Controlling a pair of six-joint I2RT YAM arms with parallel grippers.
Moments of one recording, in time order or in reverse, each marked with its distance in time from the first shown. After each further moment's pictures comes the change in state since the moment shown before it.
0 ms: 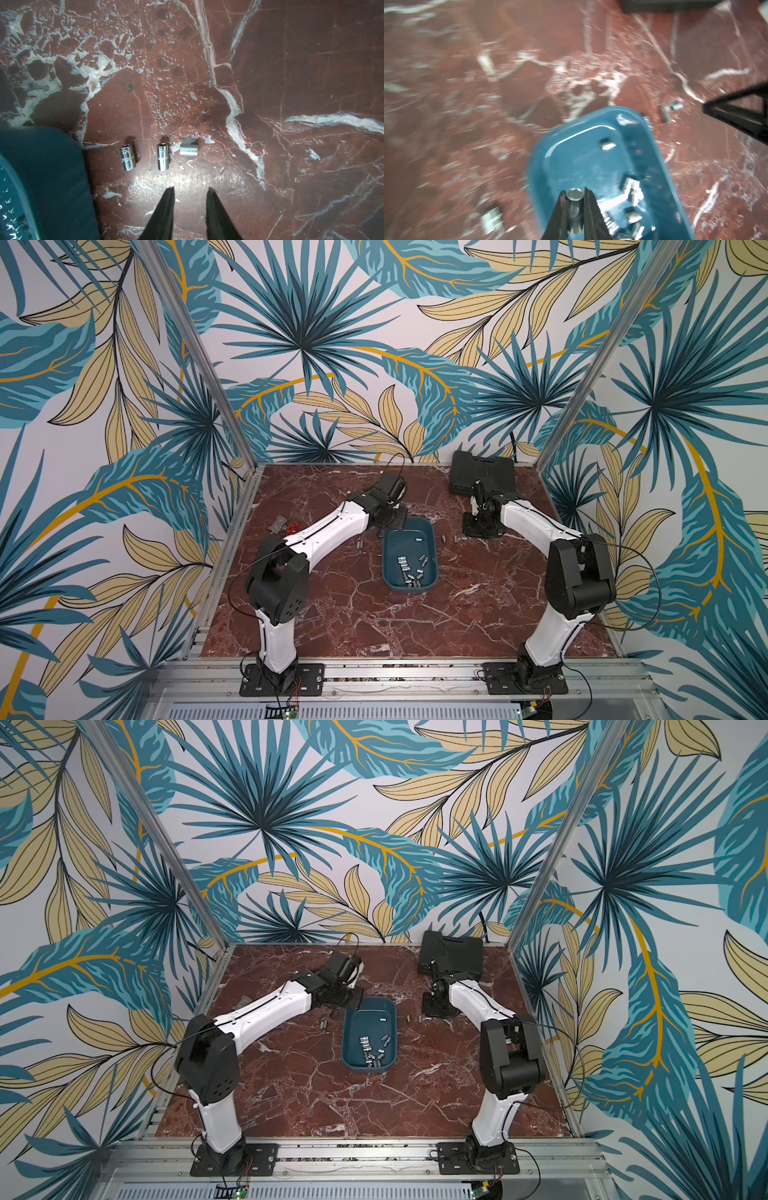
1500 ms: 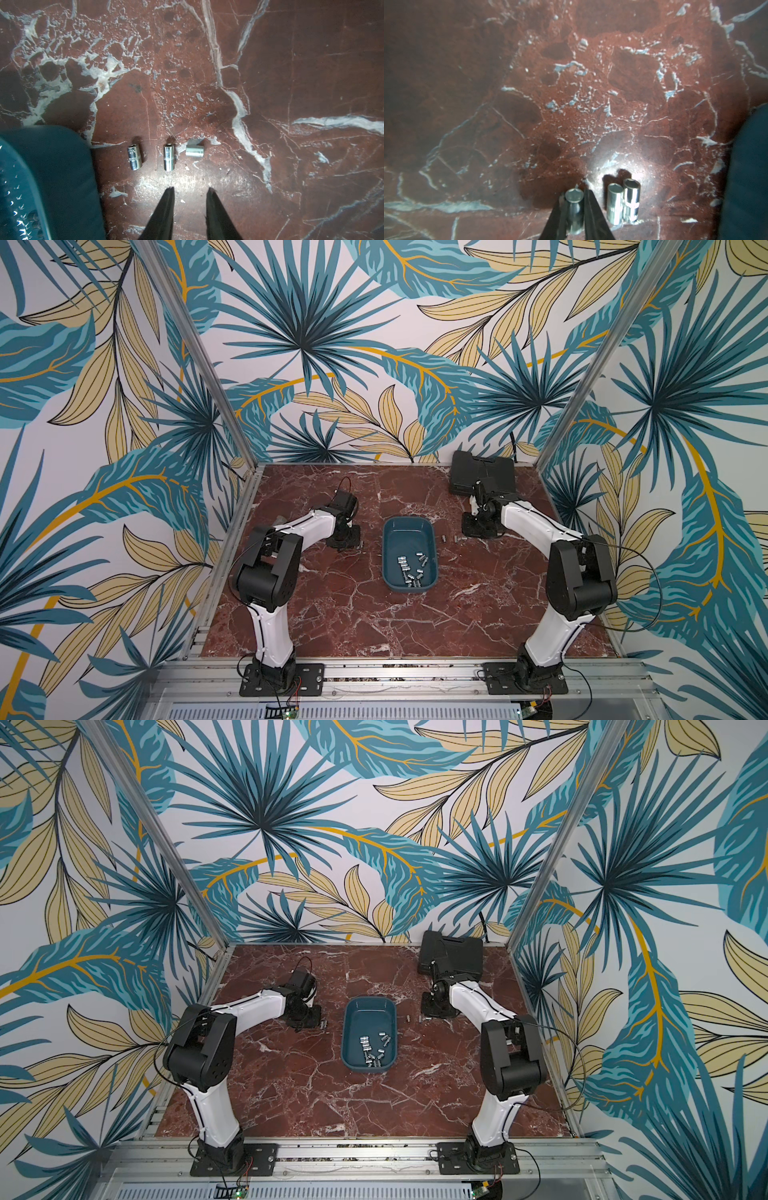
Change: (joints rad) left arm 0.257 0.067 -0.298 0.071 0.053 -0.011; right arm 0.000 -0.010 -0.015 0.023 -0.023 0.004
